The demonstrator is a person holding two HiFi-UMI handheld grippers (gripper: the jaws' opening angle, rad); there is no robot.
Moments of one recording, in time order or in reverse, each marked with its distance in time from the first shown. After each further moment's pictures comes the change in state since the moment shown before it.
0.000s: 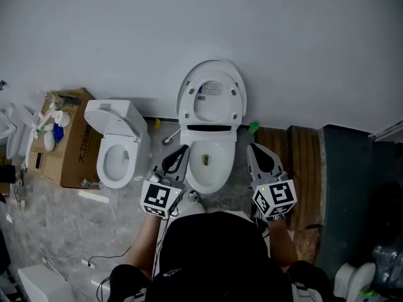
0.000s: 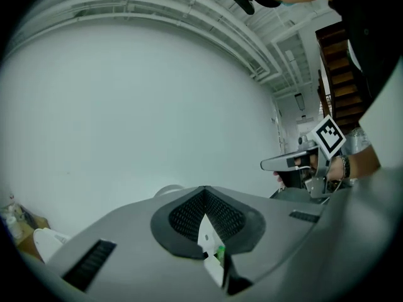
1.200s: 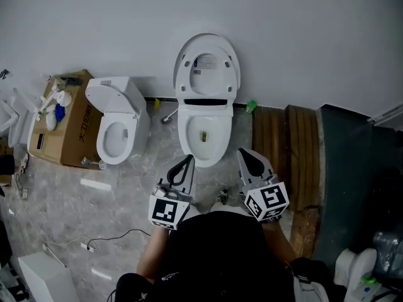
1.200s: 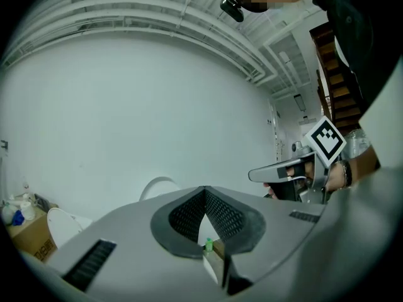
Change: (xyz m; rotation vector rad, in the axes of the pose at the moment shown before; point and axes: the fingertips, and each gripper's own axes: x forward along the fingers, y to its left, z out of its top) left arm -0.117 -0.136 -0.018 -0.025 0.004 0.044; right arm -0.133 0.075 -0.049 0.075 0.046 0.081
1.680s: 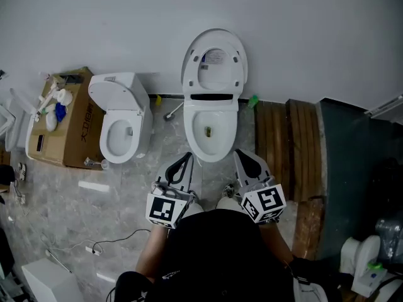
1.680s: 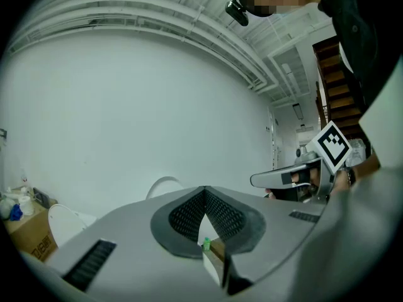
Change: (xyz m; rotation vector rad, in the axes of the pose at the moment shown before) left arm -0.059 0.062 -0.005 -0.049 -0.023 -0.044; right arm 0.024 0.092 -0.005 0.007 -0.005 -0.037
